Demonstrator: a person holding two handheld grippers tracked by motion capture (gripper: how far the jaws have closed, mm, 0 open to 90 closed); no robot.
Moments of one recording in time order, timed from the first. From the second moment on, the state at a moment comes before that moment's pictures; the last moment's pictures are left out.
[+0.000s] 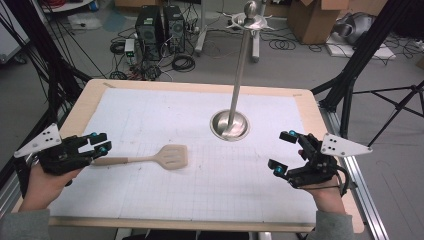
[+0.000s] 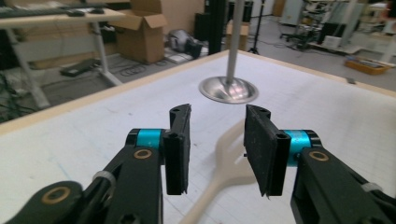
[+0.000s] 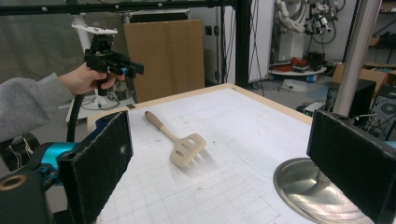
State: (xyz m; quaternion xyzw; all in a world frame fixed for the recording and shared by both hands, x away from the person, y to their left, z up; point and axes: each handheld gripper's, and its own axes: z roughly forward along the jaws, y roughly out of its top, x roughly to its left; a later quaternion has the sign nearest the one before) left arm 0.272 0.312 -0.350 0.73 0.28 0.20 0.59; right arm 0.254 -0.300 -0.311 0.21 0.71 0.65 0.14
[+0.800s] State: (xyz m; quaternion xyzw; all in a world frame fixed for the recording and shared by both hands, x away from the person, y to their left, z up) left arm 0.286 0.320 -0.397 0.77 0.26 0.14 0.56; right arm 0.253 -0.302 -0.316 0.22 0.72 0.64 0.13
